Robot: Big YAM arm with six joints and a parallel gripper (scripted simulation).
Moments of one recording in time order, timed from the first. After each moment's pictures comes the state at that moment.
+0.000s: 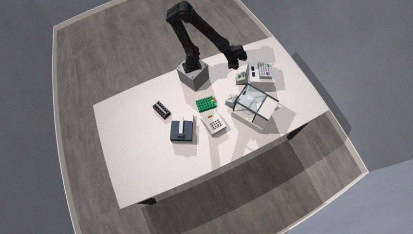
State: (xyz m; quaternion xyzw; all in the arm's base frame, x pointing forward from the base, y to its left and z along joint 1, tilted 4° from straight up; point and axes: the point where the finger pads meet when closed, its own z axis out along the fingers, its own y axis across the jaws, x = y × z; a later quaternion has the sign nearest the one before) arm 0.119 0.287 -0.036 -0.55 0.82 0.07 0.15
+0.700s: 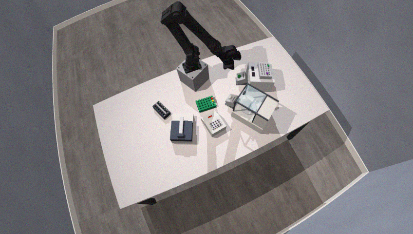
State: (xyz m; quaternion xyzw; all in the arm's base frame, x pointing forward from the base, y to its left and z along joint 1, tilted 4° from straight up) arm 0.110 0.266 -0.037 -0.54 0.81 0.11 0.21
